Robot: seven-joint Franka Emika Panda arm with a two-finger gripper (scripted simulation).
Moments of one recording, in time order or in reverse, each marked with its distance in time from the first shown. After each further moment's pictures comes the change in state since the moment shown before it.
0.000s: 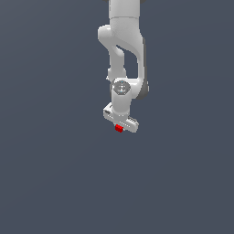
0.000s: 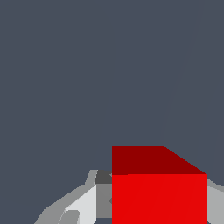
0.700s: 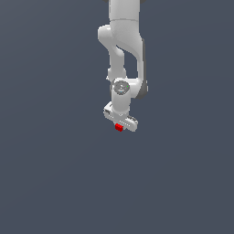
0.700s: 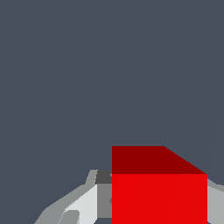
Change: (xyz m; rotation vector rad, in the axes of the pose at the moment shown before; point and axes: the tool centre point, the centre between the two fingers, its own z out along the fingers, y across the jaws) arm -0.011 0.007 0.009 0.001 0.001 0.000
